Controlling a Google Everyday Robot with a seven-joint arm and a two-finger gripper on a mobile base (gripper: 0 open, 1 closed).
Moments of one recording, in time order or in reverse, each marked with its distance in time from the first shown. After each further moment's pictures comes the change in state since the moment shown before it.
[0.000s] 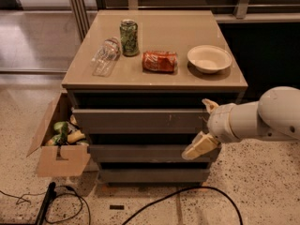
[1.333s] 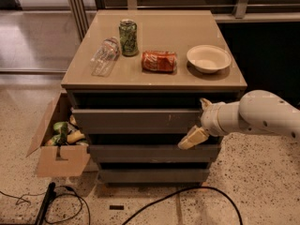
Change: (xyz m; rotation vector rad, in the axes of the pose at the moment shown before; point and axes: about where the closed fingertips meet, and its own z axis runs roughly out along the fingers) arm 0.028 -0.047 0.067 0.046 0.010 0.041
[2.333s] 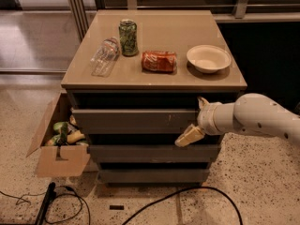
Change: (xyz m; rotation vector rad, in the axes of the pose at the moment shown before) arm -0.003 -0.009 0.017 0.037 -0.034 -0.020
